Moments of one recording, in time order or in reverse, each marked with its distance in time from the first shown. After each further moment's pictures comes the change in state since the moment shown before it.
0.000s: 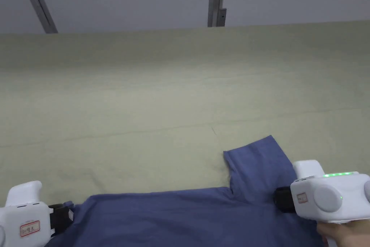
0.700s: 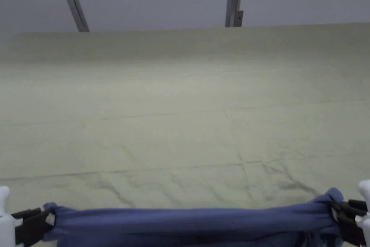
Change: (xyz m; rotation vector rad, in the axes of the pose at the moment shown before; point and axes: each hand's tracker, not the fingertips) left arm -0.038 -0.109 0.178 0.085 0.018 -0.033; right arm 0.014 -0.155 0.200 0.233 0.094 0.107
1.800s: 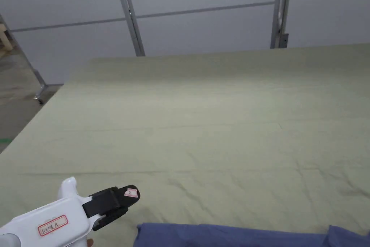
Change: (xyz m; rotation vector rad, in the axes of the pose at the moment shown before) left arm -0.092 -0.023 0.003 0.180 -0.590 0.506; right arm -0.053 -0.028 0.107 0.560 0.035 -0.282
